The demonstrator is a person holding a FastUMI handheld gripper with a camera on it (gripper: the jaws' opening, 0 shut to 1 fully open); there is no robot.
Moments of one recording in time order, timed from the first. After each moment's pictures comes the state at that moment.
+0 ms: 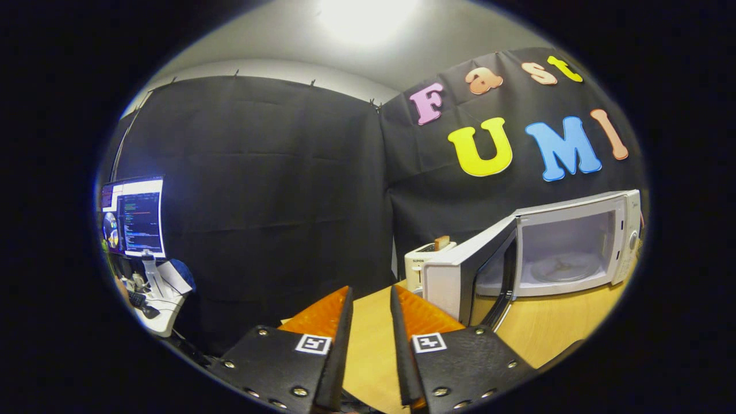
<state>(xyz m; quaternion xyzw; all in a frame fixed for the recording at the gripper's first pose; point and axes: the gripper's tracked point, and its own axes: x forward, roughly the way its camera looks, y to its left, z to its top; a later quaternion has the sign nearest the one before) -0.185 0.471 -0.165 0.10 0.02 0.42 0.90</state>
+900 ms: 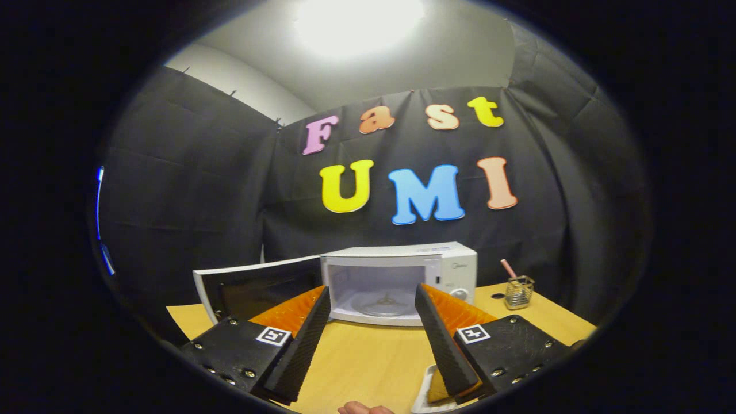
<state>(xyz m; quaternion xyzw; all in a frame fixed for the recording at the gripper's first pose) -0.107 0.125 -0.156 0.04 -0.02 0.09 0.99</state>
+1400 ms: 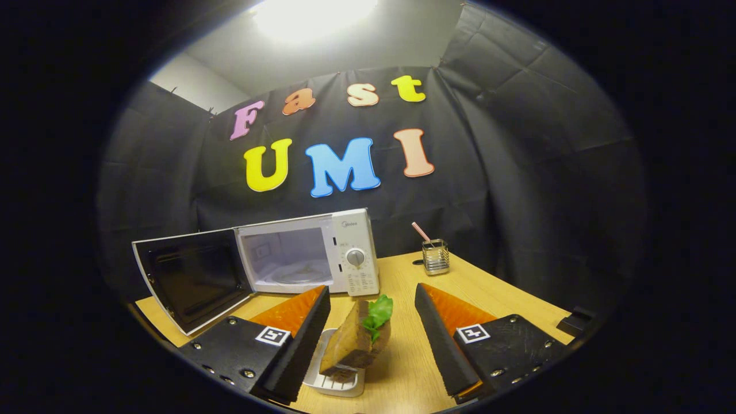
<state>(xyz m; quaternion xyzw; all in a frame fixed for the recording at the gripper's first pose) -0.126 0.008 -0.243 0.08 0.05 -0.03 0.99</state>
